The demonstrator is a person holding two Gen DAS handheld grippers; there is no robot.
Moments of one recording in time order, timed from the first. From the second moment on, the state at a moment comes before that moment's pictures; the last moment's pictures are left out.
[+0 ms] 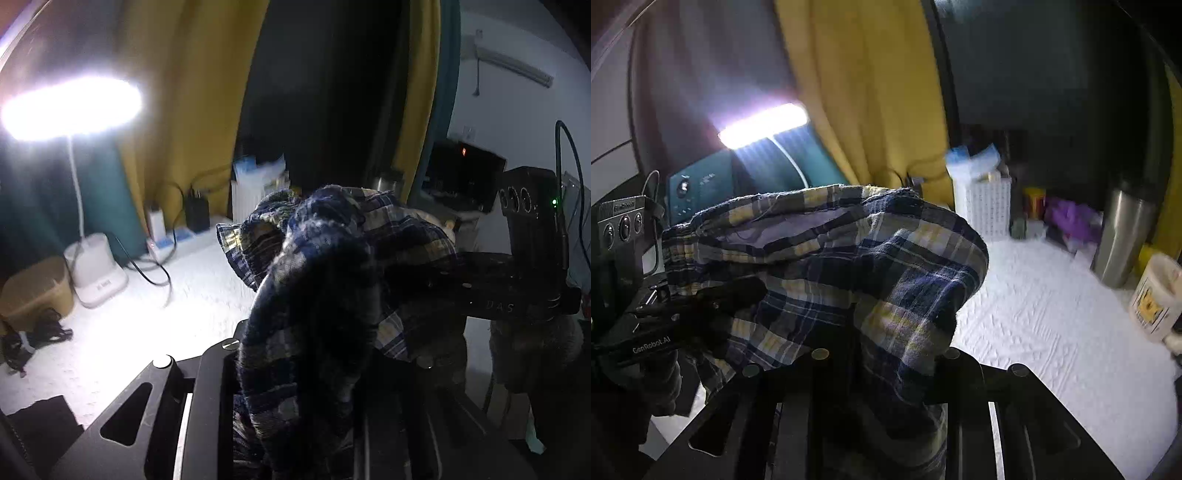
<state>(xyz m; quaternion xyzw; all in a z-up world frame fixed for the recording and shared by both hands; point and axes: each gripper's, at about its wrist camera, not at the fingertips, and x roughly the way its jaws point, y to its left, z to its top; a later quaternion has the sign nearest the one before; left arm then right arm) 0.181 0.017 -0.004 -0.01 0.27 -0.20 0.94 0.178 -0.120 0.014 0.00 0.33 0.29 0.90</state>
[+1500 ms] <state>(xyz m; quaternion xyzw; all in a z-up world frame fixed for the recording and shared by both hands) -0.005 0.143 0.064 0.00 0.15 -0.07 0.99 0.080 -0.002 0.095 -0.05 0.21 0.41 0.89</state>
